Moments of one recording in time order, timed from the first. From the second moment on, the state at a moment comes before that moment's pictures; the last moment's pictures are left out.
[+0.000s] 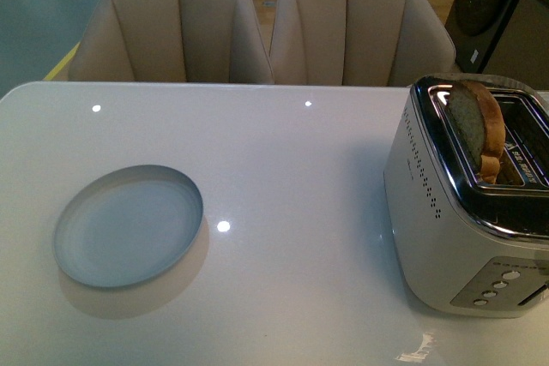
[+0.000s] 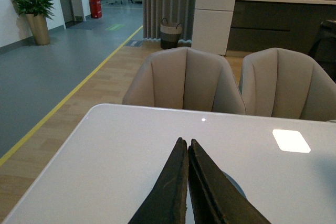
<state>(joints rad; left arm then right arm) 0.00 0.01 0.01 0.00 0.00 -0.01 0.00 0.01 0.02 0.00 0.00 0.00</state>
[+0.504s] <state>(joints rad) 0.00 0.01 0.01 0.00 0.00 -0.01 0.00 0.01 0.02 0.00 0.00 0.00</state>
